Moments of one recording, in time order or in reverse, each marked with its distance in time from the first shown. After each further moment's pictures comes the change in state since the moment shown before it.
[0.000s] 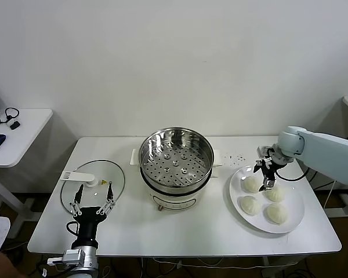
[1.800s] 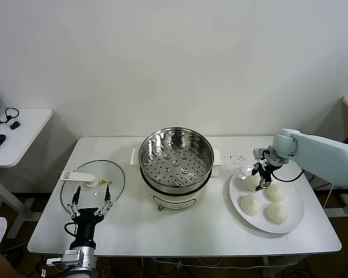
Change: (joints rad) left arm -0.013 0.000 -0.024 0.031 0.020 -0.026 0.003; right arm 0.017 0.000 -0.011 -0.015 0.003 0.010 -0.007
